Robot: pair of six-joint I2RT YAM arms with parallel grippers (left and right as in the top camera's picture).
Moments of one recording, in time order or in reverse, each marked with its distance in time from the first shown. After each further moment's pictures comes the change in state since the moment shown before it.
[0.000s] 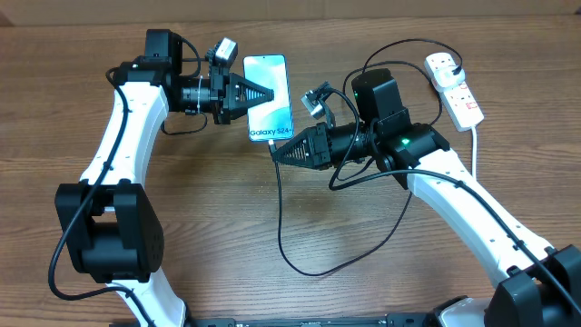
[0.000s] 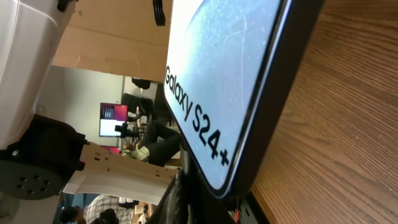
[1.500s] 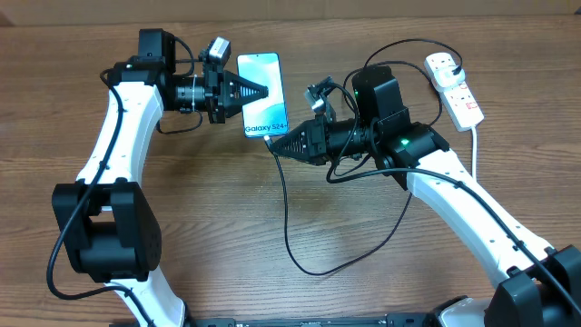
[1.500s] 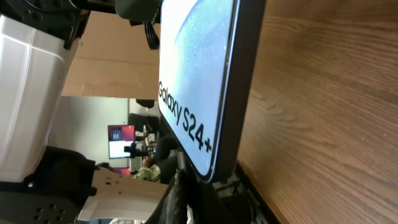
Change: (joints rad) left arm 0.024 0.005 0.000 0.014 -0.011 -0.071; right arm 0.003 0.000 -0.001 0.079 0.068 0.183
